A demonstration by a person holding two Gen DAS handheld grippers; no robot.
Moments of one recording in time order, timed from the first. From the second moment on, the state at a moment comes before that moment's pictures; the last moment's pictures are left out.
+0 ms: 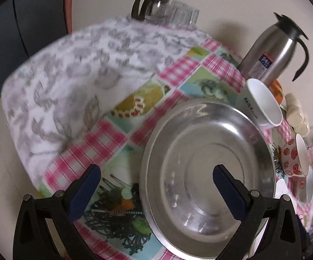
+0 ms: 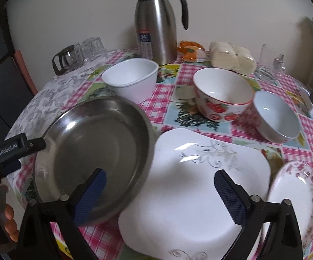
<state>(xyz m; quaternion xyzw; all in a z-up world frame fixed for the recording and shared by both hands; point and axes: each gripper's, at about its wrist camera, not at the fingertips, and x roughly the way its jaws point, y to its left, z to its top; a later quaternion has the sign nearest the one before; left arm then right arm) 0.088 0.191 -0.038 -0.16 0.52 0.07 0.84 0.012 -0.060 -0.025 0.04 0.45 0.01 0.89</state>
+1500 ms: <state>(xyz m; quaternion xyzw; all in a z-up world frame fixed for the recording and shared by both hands) 0.085 0.231 -0.066 -0.20 0.52 0.13 0.82 0.041 -0.007 -0.065 0.04 0.50 0.09 0.86</state>
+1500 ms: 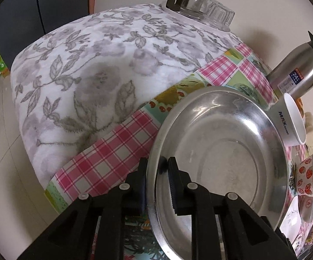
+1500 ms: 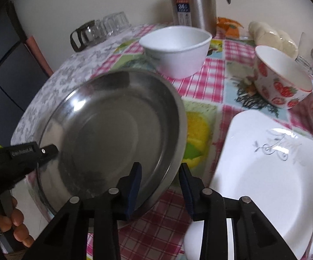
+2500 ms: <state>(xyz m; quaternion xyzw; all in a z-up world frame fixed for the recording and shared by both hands) 0.076 0.195 -0.036 -0.11 0.49 0.11 0.86 0.026 -0.009 -0.032 -0.02 0.44 0.09 0.89</state>
